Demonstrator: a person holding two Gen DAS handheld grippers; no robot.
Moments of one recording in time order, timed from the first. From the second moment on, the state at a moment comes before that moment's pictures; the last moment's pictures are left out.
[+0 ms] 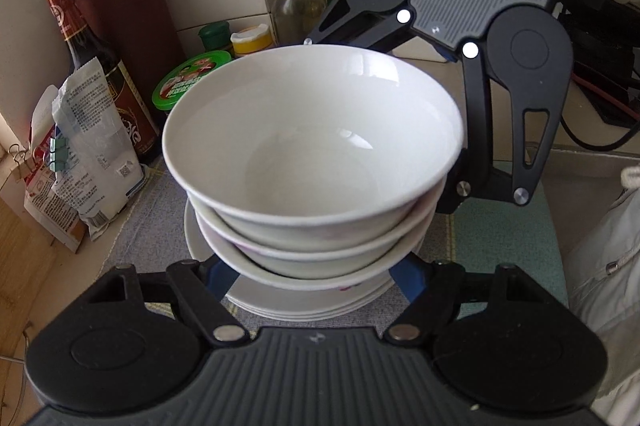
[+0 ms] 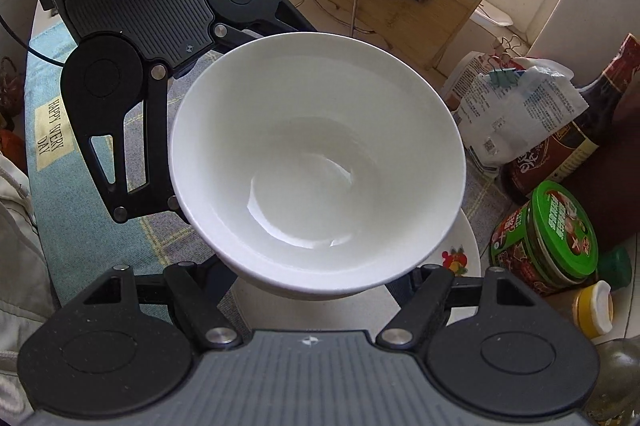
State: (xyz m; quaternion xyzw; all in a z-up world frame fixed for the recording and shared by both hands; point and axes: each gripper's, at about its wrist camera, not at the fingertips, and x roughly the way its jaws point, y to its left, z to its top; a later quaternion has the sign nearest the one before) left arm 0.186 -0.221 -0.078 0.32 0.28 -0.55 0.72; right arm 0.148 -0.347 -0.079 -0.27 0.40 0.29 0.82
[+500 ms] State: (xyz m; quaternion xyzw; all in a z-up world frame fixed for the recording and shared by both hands) left arm 0.211 -0.253 -0.097 0.31 0.30 -0.54 0.72; right arm 0.168 -0.383 -0.095 -0.26 0.42 0.30 0.81
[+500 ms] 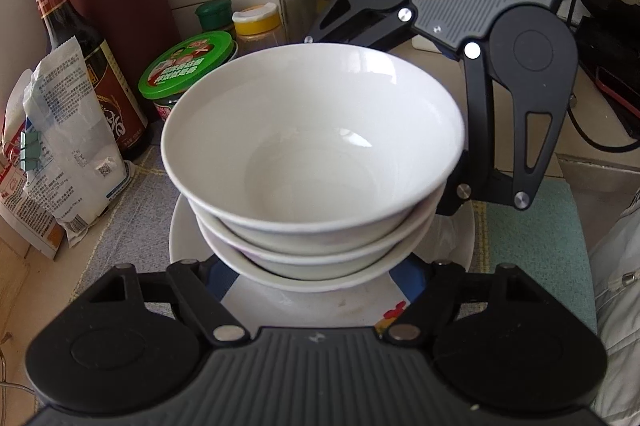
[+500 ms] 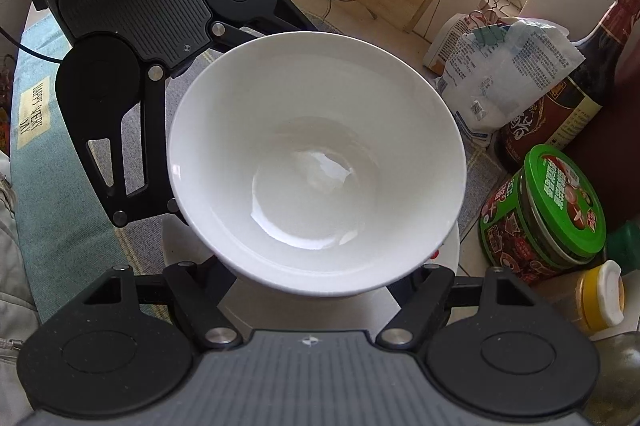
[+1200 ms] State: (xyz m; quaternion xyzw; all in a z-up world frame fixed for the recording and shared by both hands) left arm 0.213 -0.249 -0.097 0.30 0.30 -0.52 0.74; right arm 0.169 -0.389 -0.100 -0.24 0.42 0.31 0.82
